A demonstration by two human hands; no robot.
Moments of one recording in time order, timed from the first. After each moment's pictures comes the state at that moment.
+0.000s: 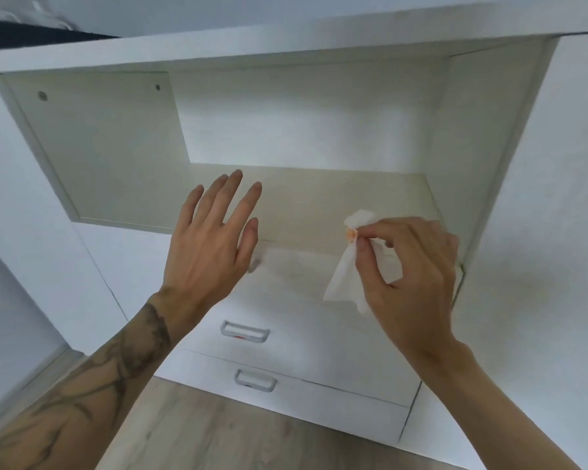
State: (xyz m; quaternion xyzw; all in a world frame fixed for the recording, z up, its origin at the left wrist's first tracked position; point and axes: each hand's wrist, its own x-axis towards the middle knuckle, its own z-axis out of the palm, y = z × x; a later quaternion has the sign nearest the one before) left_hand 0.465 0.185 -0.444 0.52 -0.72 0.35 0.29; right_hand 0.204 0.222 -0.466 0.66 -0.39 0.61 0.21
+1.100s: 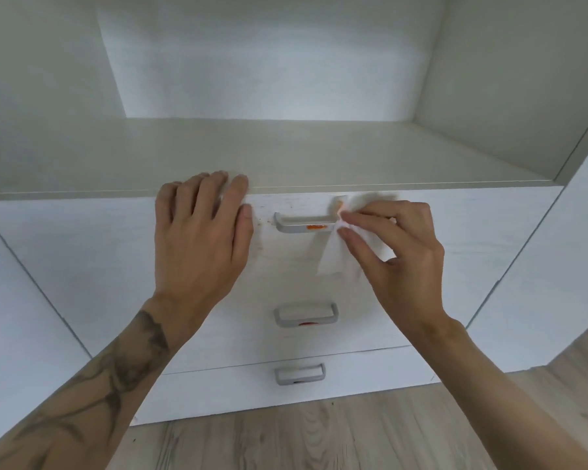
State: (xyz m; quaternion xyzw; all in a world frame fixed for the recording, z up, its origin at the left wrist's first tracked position) left_hand 0.628 0.071 -0.557 0.41 -0.73 0.34 0.43; right_hand 0.388 0.182 -0.562 0.63 -0.51 0.54 0.23
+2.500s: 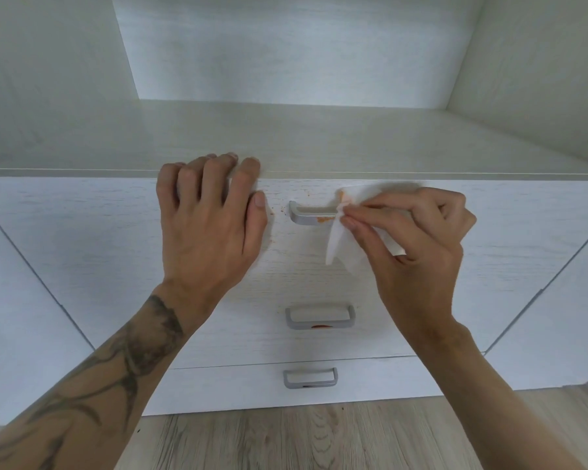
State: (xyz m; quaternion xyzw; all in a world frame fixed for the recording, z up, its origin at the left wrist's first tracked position) left_hand 0.620 0.050 -0.570 0.40 -0.71 0.36 0.46; right_hand 0.401 0.158 -0.570 0.62 -0.45 0.58 0.27
